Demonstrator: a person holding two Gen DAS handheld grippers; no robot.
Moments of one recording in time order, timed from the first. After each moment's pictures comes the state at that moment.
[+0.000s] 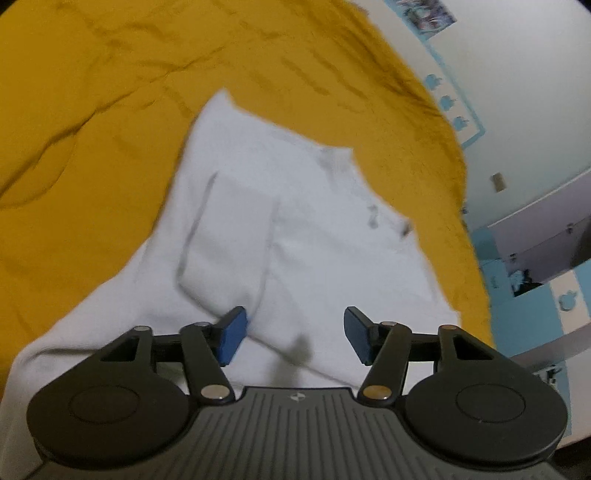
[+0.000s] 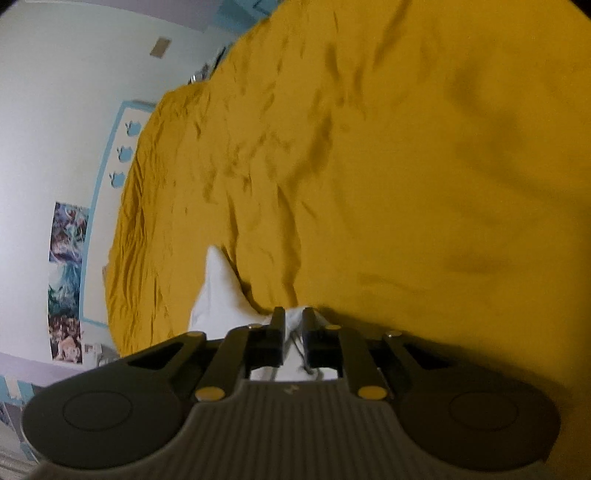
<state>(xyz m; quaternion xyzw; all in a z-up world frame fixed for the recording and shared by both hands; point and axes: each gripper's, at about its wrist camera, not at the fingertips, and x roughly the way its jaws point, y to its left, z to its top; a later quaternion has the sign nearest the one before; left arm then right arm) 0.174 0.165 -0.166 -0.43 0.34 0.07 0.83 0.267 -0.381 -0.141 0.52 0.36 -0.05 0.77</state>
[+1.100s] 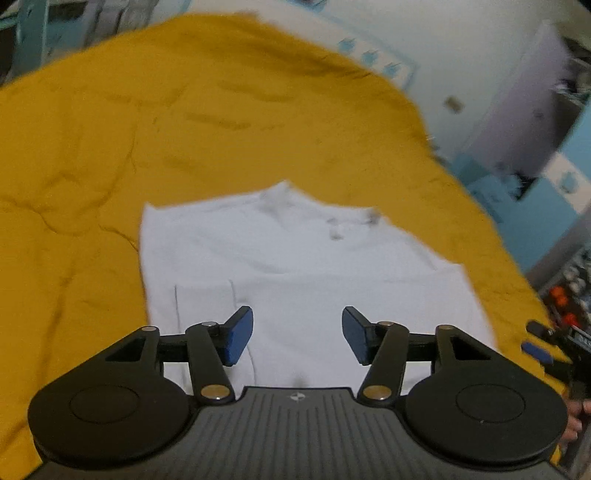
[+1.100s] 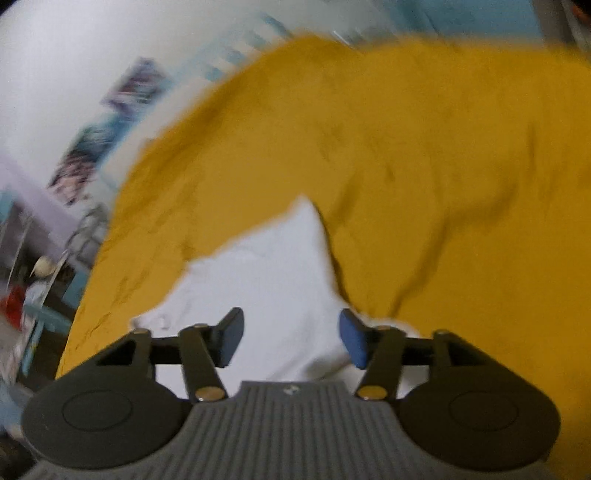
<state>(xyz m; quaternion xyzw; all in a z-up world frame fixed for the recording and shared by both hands) 0.172 0.164 -0.090 -0.22 0.36 0.01 0.91 0.284 -0.307 -0.062 0.23 0.35 0.13 0.90</state>
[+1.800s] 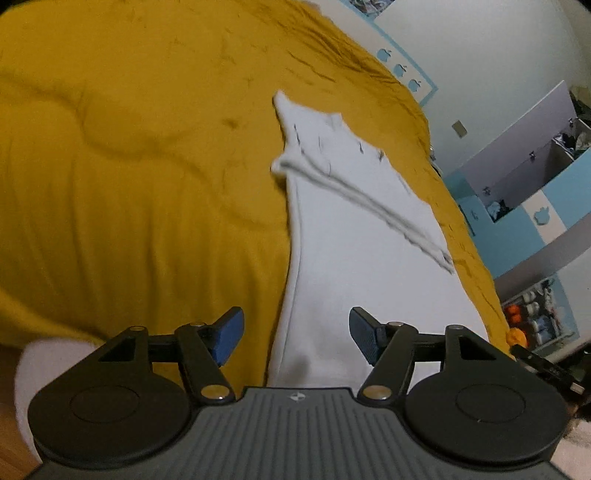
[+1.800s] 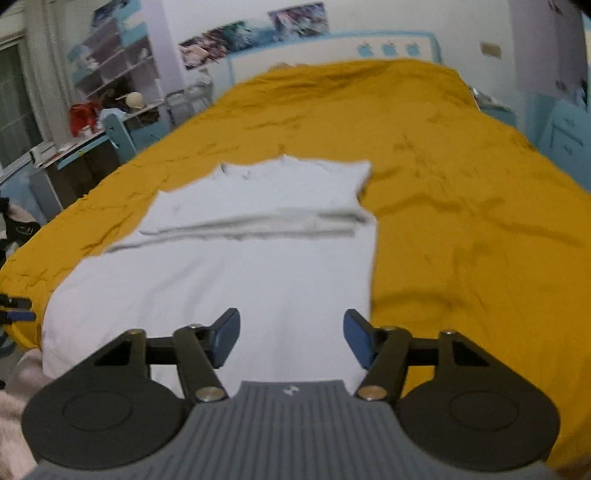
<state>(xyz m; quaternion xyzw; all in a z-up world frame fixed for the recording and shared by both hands) -0.112 0.190 -0.129 -0.35 0.37 0.01 0.86 0.059 -0.384 -0.036 0.02 0.38 0.26 0.89</state>
